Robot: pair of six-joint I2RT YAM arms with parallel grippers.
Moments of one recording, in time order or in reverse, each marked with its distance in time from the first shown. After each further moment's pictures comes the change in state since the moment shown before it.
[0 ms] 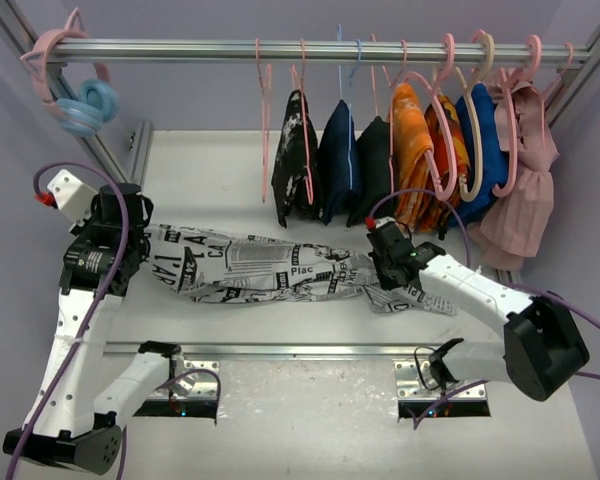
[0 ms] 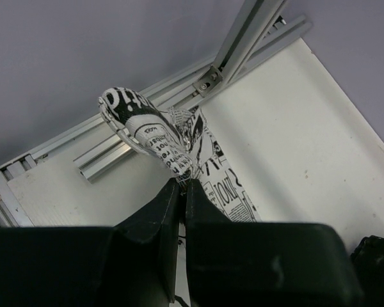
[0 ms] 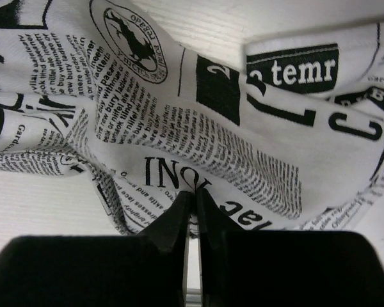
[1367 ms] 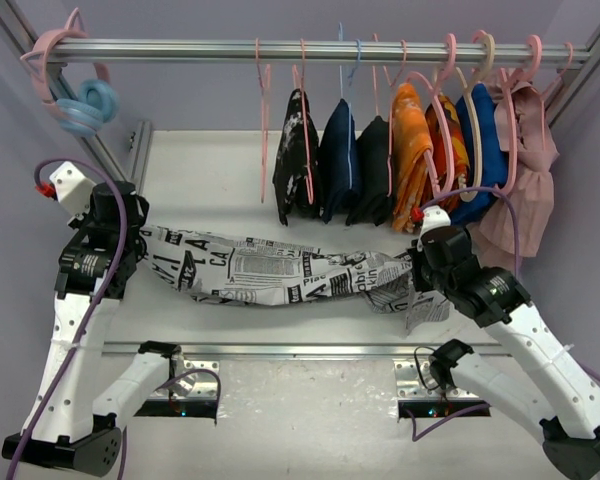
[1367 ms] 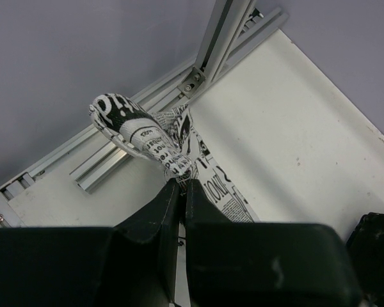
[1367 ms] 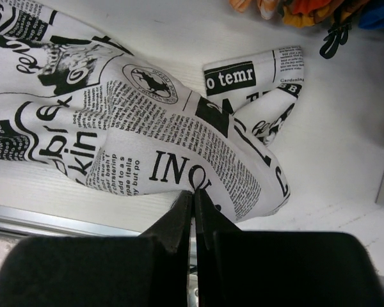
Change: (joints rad) left arm 0.000 -0.011 0.038 0.040 0.076 0.143; right arm -0.017 -0.518 0.173 -0.363 0.016 -0.019
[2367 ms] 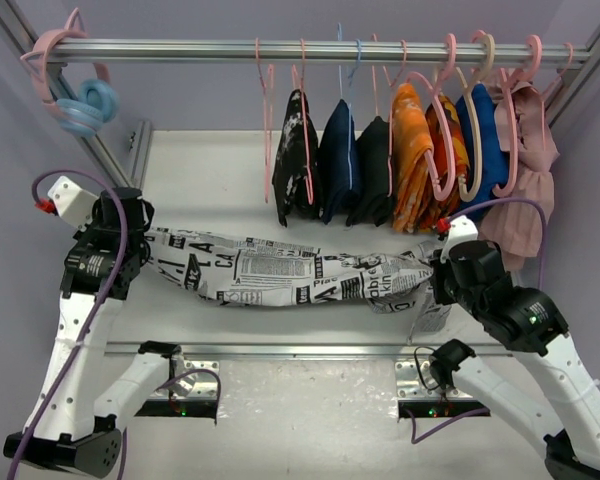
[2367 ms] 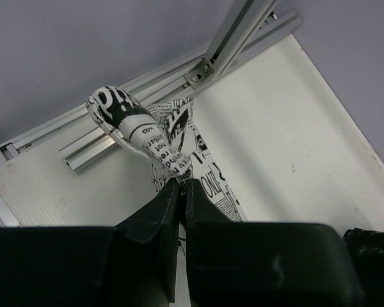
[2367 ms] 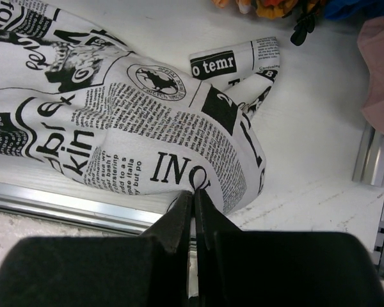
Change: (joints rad) left arm 0.000 -0.001 -0.054 -0.031 -0.031 -0.176; right arm 0.000 -0.139 0.090 -0.186 0.016 -0.006
